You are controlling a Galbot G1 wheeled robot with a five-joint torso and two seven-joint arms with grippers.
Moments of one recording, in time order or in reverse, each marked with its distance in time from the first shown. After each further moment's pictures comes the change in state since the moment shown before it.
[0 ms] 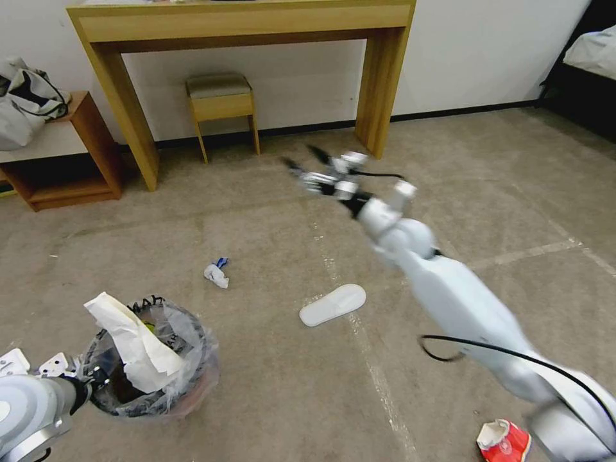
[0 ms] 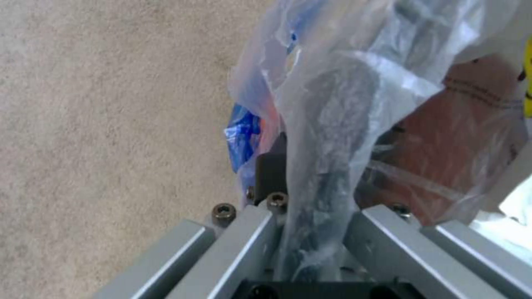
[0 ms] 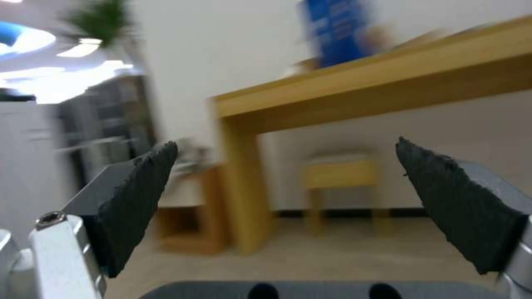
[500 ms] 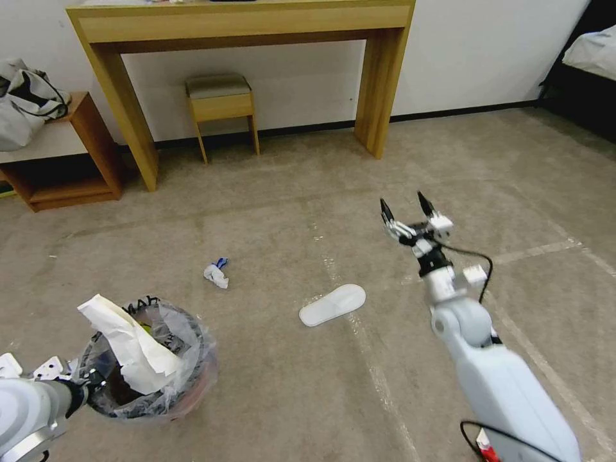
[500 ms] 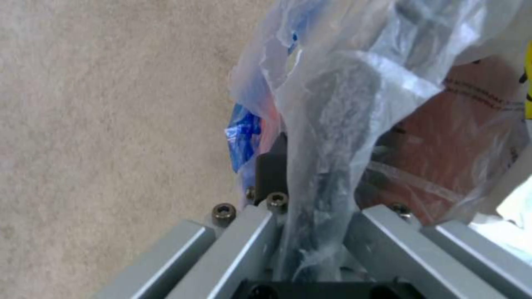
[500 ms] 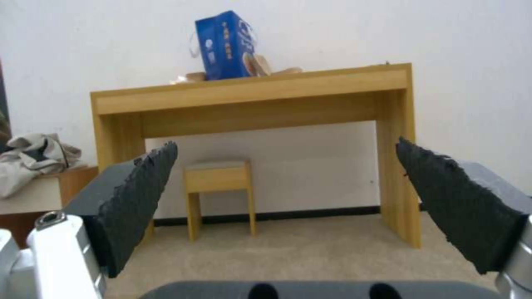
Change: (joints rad) left arm 0.010 -0.037 -0.050 -0.027 -0.060 -0.009 -0.033; right arm -0.483 0.117 0.314 0.197 -0.373 0.196 0.149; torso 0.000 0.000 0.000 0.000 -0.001
